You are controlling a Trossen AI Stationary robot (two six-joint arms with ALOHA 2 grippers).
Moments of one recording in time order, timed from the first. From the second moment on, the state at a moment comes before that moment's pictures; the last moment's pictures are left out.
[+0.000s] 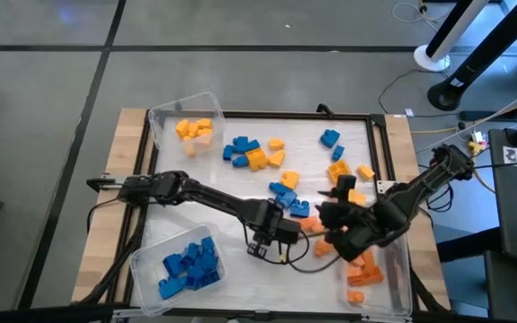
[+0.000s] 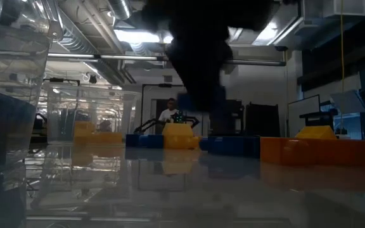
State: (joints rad) left arm -0.27 2.34 2.15 -1.23 -0.15 0.11; right arm 0.64 1.48 1.44 -1.28 0.82 0.51
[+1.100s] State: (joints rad) left arm -0.80 1.91 2.15 -1.57 -0.27 -0.69; right arm 0.32 1.48 1.44 -1.28 0.66 0.33
